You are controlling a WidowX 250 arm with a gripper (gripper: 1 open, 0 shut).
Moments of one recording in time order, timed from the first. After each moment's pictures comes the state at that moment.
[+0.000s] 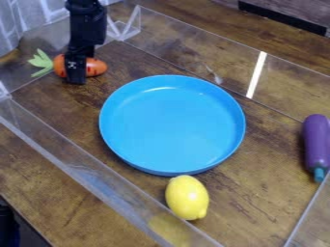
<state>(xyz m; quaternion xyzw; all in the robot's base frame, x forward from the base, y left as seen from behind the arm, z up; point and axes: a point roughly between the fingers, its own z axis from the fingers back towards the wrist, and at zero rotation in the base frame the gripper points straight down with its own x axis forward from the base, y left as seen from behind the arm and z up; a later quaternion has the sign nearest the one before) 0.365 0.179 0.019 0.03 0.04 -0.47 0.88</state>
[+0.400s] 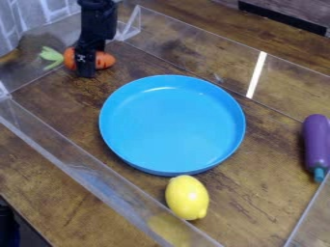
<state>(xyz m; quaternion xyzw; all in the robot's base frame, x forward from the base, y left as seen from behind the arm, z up) 0.385 0.182 0.019 0.03 0.04 -0.50 0.86</state>
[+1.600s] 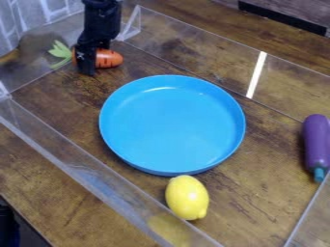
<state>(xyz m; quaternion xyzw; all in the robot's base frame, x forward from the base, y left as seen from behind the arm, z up) 0.390 0.180 0.019 0.04 0.05 -0.56 0.83</state>
